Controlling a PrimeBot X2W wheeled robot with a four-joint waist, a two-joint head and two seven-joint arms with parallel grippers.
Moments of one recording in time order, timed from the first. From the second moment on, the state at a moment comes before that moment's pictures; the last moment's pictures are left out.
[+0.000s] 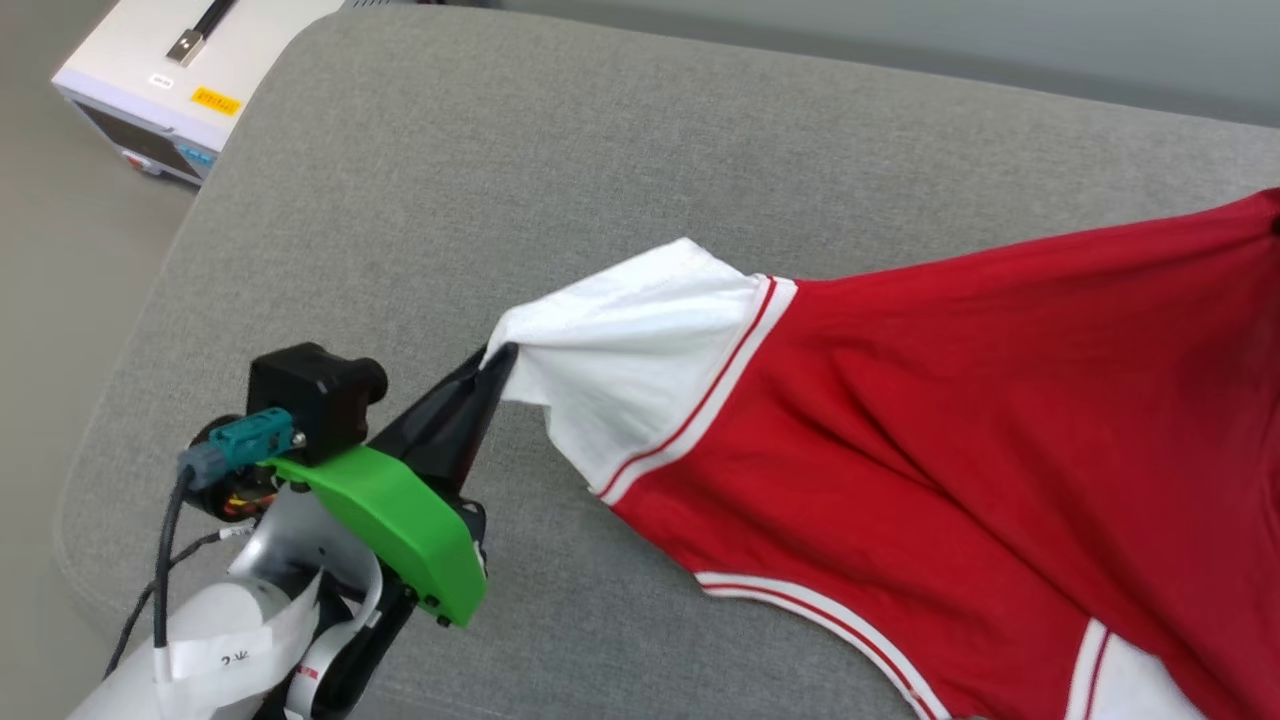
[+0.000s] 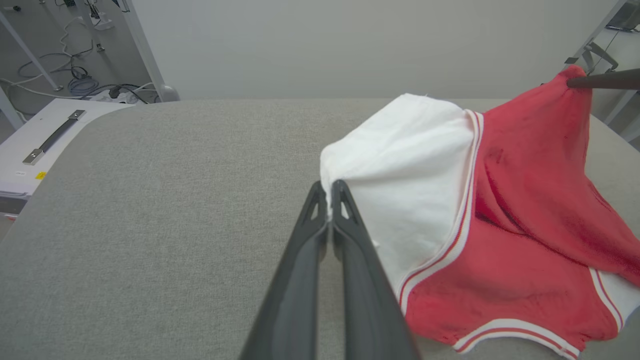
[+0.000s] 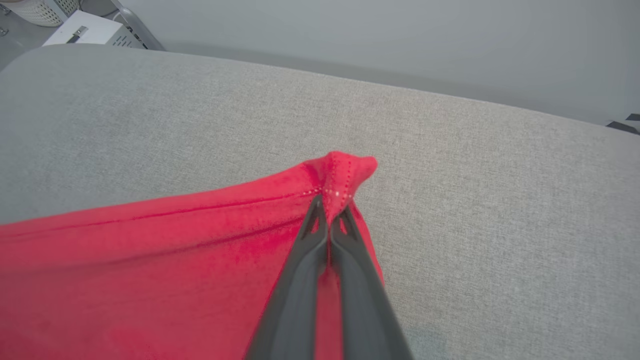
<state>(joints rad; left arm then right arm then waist) -0.30 0.61 -0.54 -0.39 -0.73 0.23 0.24 -0.57 -0.52 -0.07 0.19 0.55 0.13 0.80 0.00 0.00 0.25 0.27</state>
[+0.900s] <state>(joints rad) -0.57 0.75 -0.28 -0.47 -0.65 0.29 0.18 -0.57 -0.48 -0.07 -0.23 0.60 0.13 0.62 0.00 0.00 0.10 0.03</state>
